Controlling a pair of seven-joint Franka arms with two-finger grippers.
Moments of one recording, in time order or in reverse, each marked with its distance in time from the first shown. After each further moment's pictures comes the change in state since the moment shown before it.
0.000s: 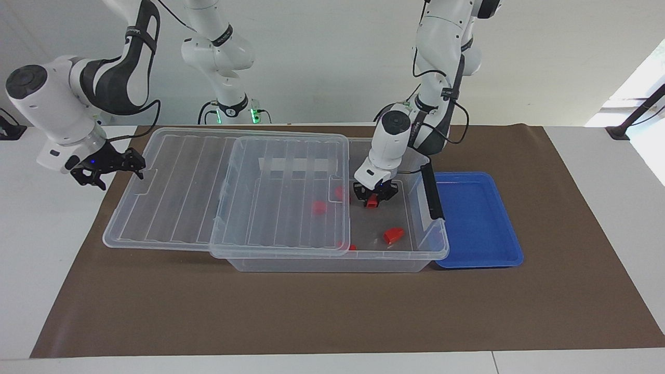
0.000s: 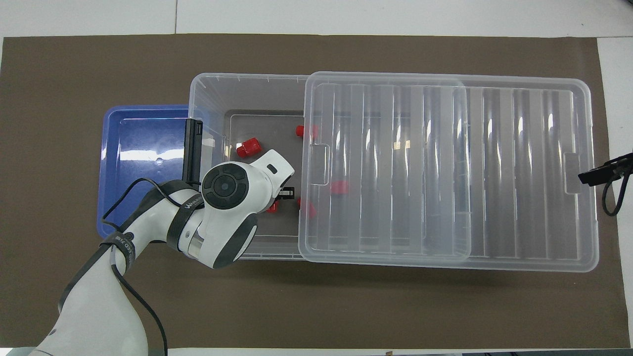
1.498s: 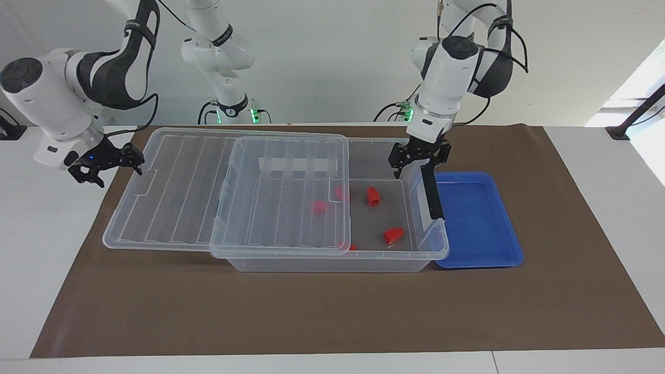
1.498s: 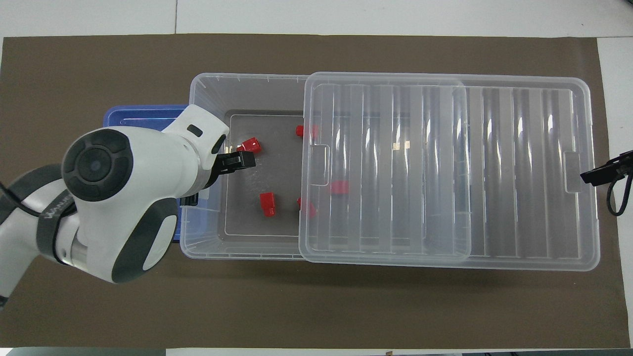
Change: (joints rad) left arm 0.169 -0.332 0.029 0.127 0.000 -0.361 0.011; right arm 0.007 -0.003 0.009 0.080 -0.002 -0.097 -0.030
